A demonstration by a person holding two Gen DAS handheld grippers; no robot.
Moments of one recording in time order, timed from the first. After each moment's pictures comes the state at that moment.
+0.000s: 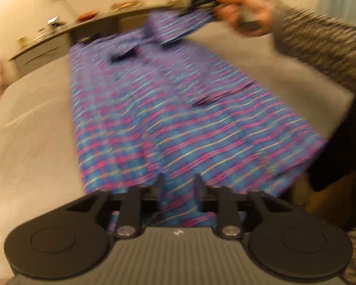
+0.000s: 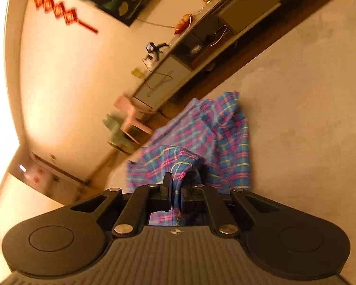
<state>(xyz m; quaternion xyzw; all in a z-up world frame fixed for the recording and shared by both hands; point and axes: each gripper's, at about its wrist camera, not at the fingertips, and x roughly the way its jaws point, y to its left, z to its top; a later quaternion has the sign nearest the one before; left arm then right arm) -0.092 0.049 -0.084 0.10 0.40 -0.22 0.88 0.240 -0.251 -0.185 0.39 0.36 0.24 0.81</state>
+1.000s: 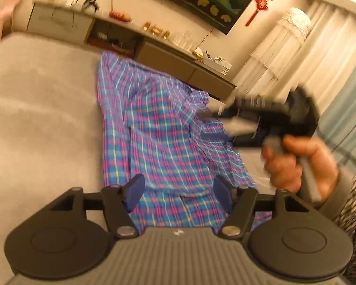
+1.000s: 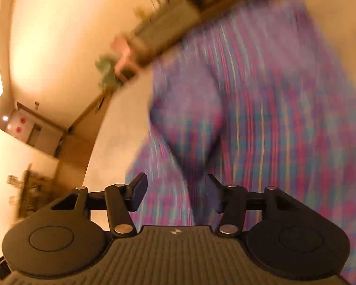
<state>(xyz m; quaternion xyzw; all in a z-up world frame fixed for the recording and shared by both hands) 0.067 0.163 -0.084 -0.17 0.34 -0.23 0.90 0.169 -0.073 -0.160 0.27 0.43 0.25 0.82</state>
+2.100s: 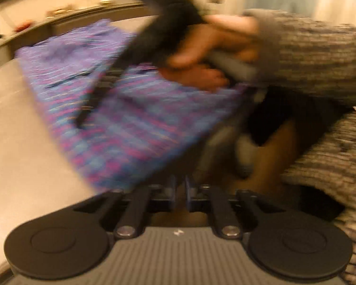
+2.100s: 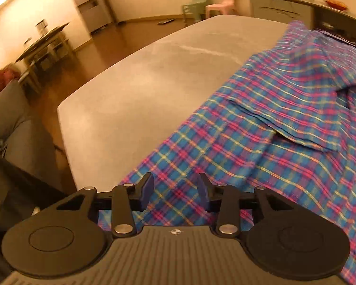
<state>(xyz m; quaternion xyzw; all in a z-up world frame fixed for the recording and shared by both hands) -0.152 0.109 -0.095 0.14 0.39 -0.39 0.82 -0.020 0.051 -0.169 -0.06 0.42 0.44 0.79</state>
